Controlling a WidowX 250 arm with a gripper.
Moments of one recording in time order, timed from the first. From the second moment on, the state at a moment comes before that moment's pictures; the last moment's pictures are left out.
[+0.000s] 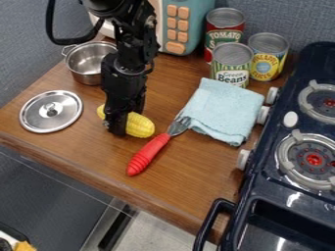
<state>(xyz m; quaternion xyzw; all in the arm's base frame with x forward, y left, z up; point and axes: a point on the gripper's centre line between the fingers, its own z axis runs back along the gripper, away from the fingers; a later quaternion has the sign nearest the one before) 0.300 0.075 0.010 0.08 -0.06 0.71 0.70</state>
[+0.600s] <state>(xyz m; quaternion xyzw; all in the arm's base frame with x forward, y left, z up) 0.297 0.081 0.009 0.05 -0.04 0.72 0.69</state>
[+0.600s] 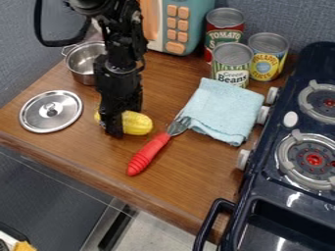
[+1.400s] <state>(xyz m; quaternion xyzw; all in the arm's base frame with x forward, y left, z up) 0.300 0.079 0.058 0.01 -0.10 0.72 0.69</state>
